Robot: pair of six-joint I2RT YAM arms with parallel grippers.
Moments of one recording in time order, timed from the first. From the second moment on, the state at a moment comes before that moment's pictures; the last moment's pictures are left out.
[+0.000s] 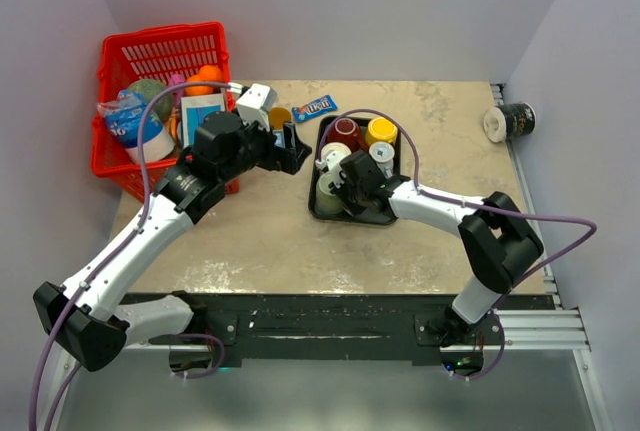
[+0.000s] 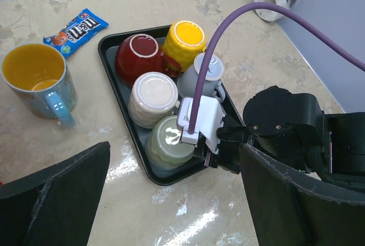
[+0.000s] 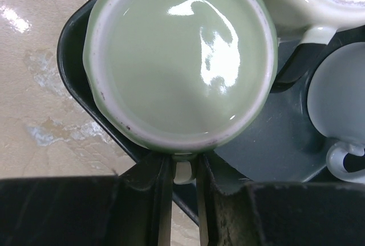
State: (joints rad) left arm -0.58 1.16 1.19 -0.32 0.06 -0.29; right arm 0.70 1.67 1.01 -0.22 0.06 -0.14
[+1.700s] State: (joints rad) left arm -0.60 1.08 0.94 0.56 0.61 -0.78; right arm 0.70 1.05 1.24 -0.05 -0.28 0.58
